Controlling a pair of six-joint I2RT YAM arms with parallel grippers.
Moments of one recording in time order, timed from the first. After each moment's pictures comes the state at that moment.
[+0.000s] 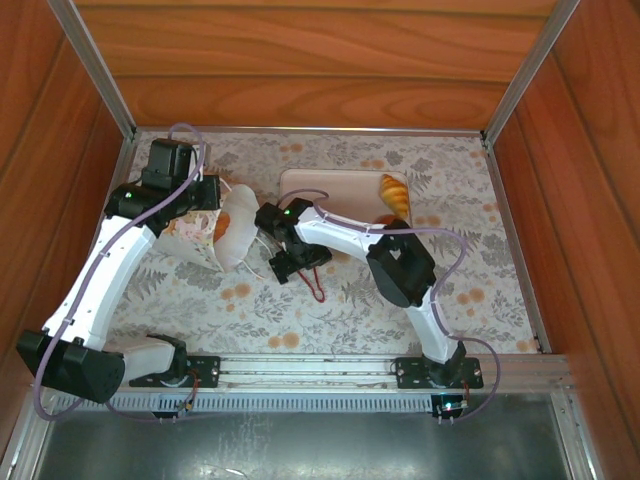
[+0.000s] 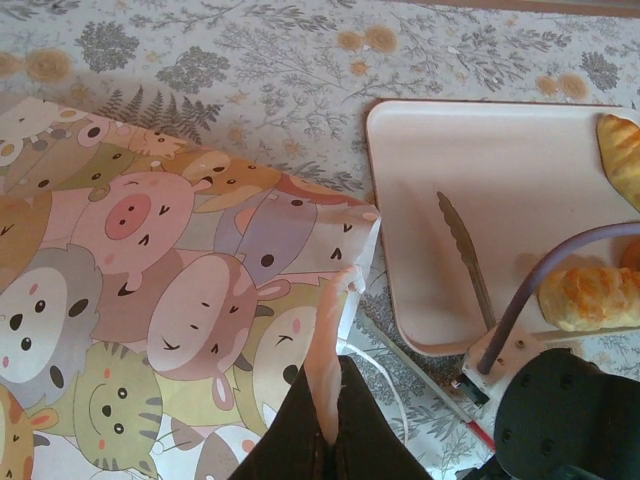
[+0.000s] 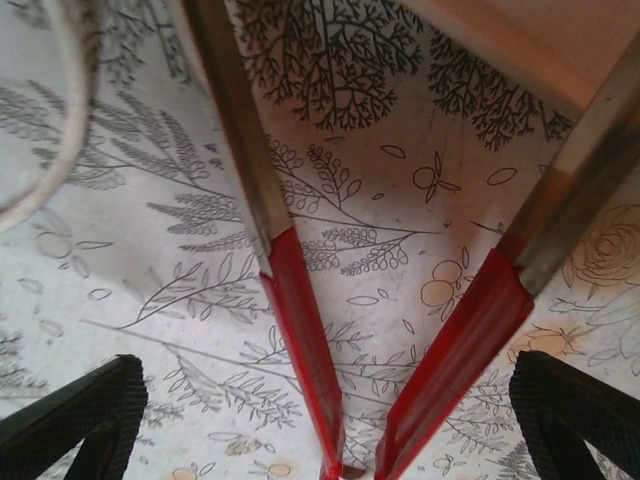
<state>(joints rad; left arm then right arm) -0.29 1.22 1.31 -0.86 0.04 -0.27 0.98 2.18 1.74 -1.17 0.04 0.43</state>
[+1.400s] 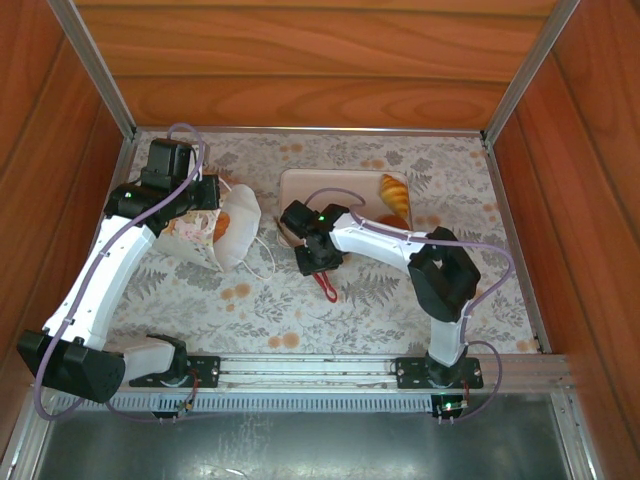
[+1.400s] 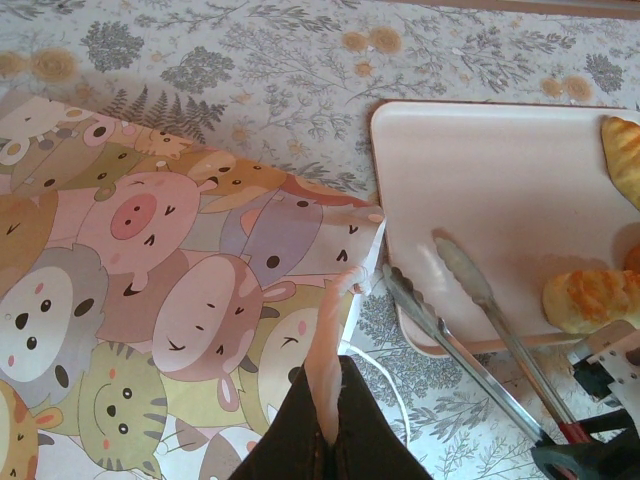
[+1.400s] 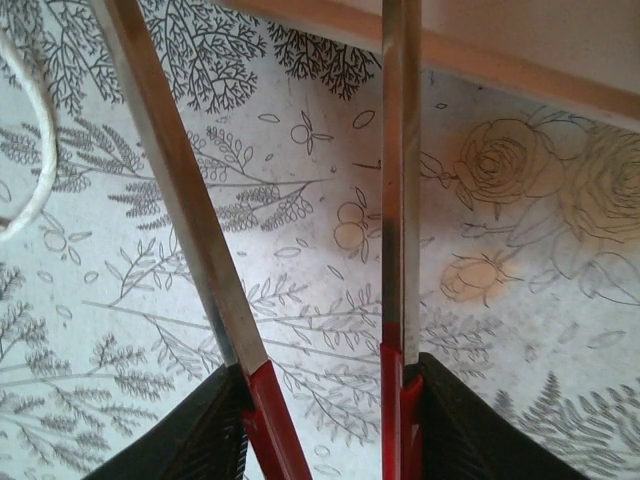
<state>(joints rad) -0.28 1.22 1.31 -0.86 0.04 -0.27 0.93 1.89 1.39 -0.91 0.03 0.62</state>
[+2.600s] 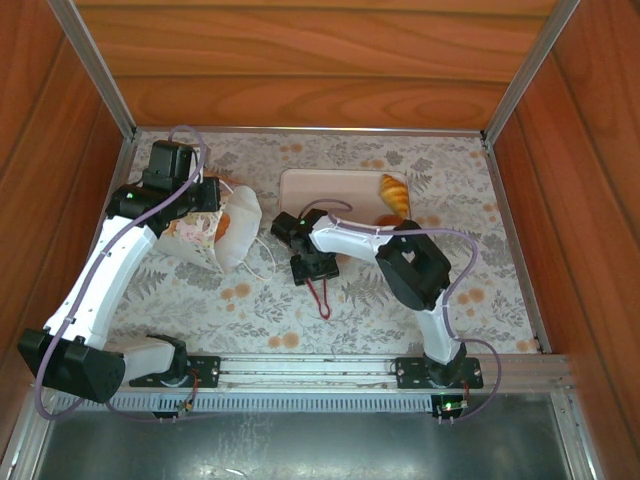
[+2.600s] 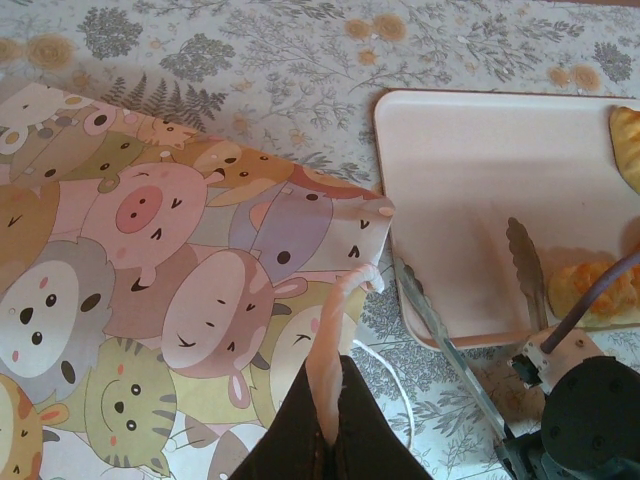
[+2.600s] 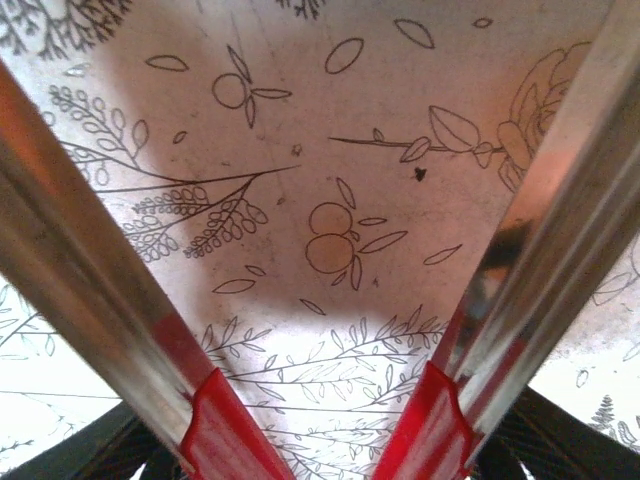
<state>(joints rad) -0.28 1.22 1.29 -0.86 0.04 -0.27 0.95 2.09 1.50 -1.04 0.04 0.67</state>
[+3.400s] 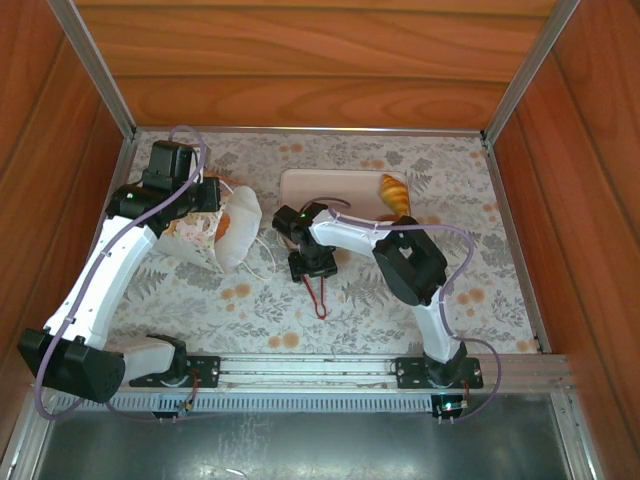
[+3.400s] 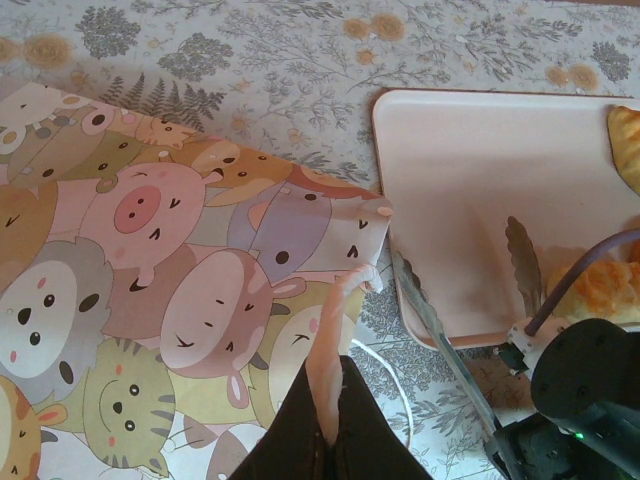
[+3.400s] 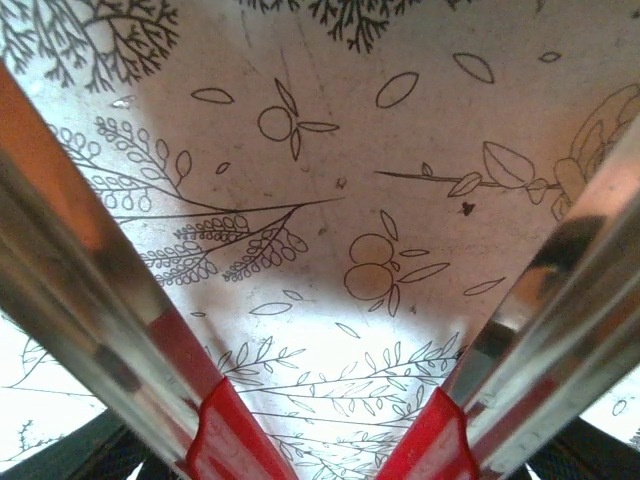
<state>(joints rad) -0.28 1.22 1.29 -0.86 0.04 -0.27 0.91 2.14 1.56 -1.06 -0.06 0.61</state>
